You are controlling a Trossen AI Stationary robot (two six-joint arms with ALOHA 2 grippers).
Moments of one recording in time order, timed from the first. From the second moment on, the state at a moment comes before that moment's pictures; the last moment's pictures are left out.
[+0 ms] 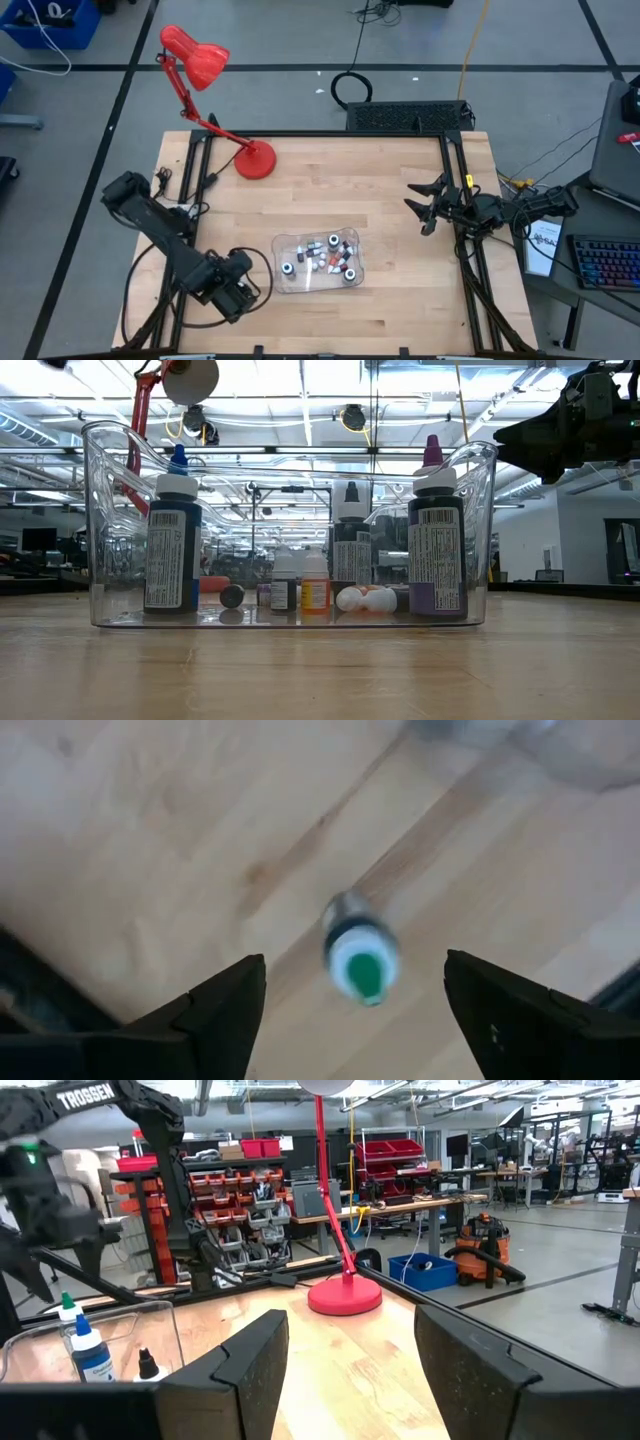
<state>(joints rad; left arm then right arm) -0.75 1.59 1.31 -1.26 -0.12 -1.54 0.22 0.08 0.02 0.19 0.60 0.03</state>
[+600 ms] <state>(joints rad) -0.72 1.59 1.13 -1.10 -0.01 -1.49 0.22 0.08 0.02 0.19 0.60 0.03</state>
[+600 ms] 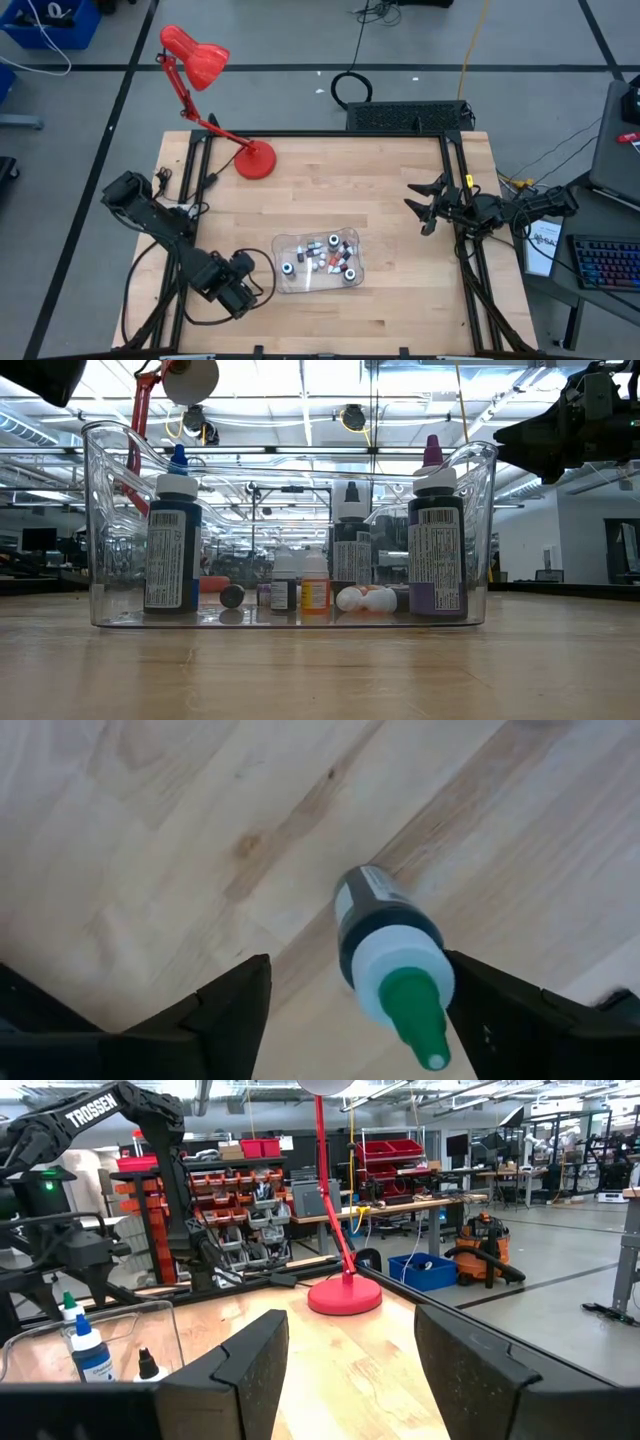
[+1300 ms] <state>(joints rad) -0.67 1.58 1.15 -0.89 0.04 -1.24 0.22 0.08 0.02 0.19 0.60 0.03</state>
